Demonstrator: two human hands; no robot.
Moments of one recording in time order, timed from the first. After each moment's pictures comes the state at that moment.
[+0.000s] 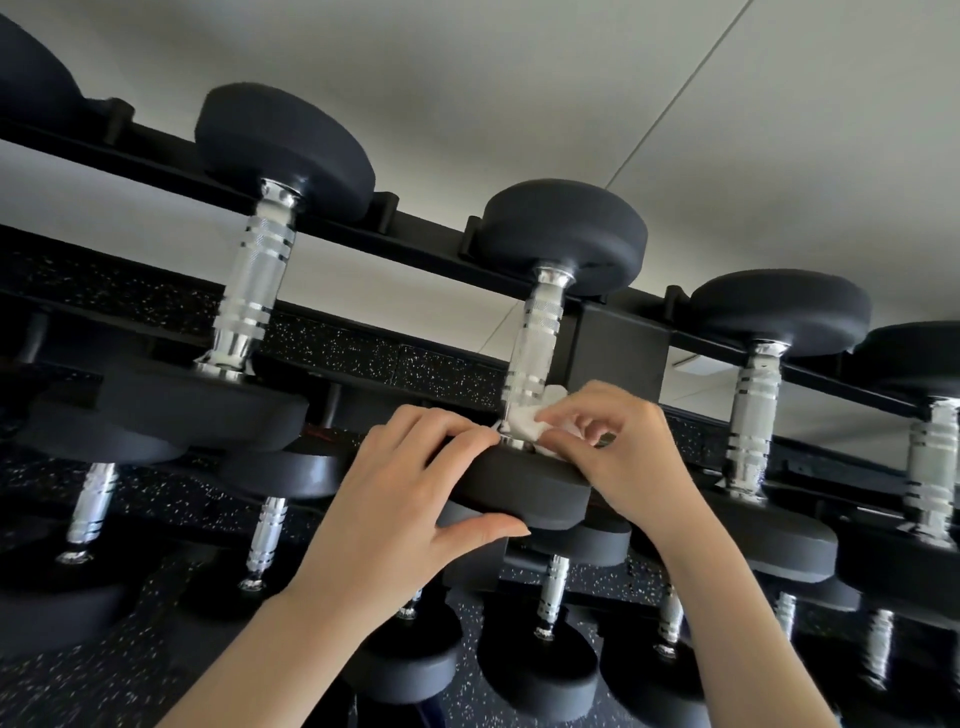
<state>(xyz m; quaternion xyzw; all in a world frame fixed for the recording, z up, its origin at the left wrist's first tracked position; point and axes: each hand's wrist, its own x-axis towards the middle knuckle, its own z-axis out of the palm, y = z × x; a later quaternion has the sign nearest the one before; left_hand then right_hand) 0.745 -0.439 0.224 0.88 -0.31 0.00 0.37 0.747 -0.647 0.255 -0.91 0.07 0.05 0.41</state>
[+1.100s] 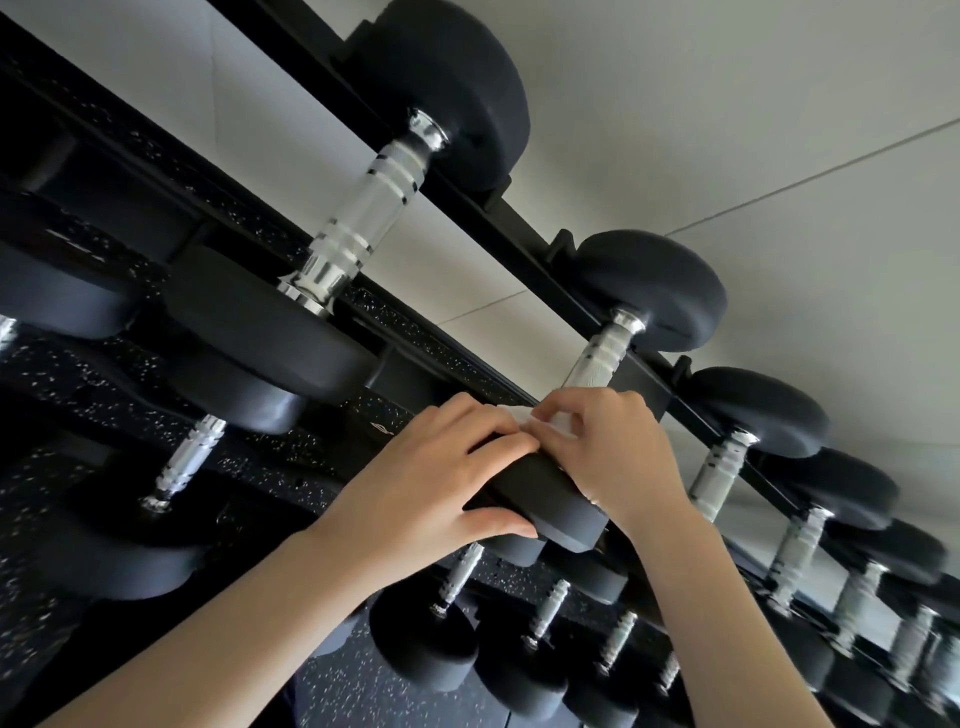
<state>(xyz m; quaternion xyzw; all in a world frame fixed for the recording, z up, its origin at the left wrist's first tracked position) 0.754 -0.425 0.194 0.81 -0.31 -0.02 0.50 0.792 -0.585 0.282 -0.98 0.03 0.21 -0.01</state>
